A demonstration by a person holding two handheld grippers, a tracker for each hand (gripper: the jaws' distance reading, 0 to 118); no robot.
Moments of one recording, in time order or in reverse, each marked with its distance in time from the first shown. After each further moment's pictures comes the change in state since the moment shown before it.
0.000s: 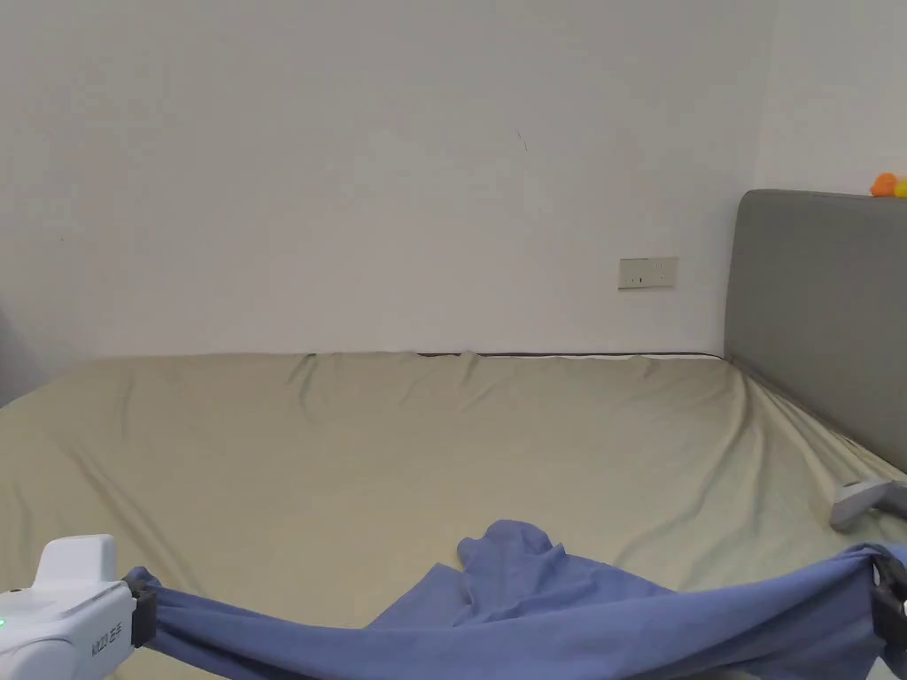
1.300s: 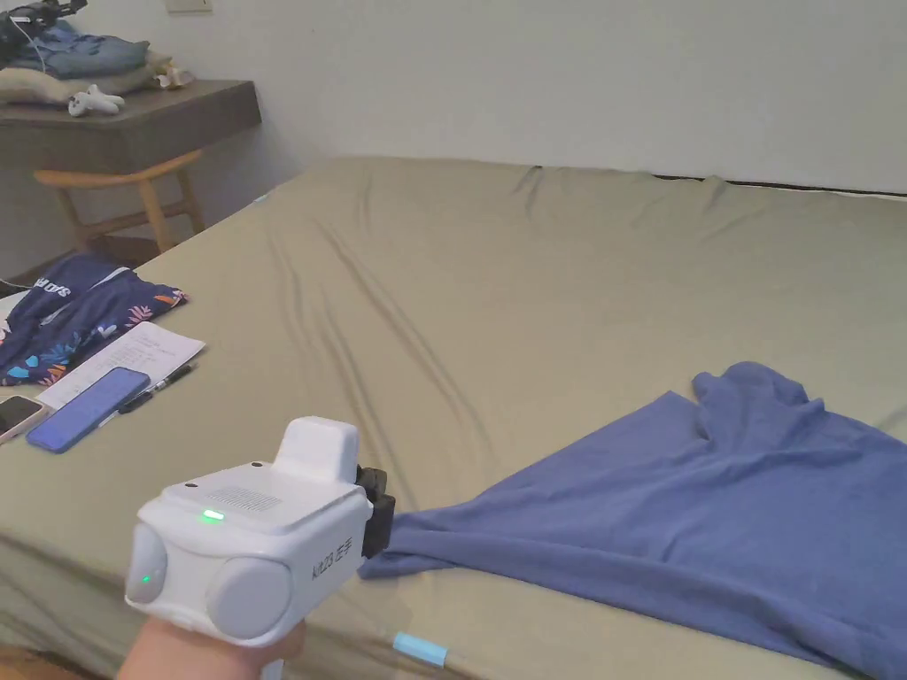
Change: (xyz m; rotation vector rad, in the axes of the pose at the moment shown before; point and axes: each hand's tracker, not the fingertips) left arm -0.008 -0.081 0.079 -0.137 -0.100 -0.057; right arm -0.168 0.001 0.071 -0.002 0.532 0.041
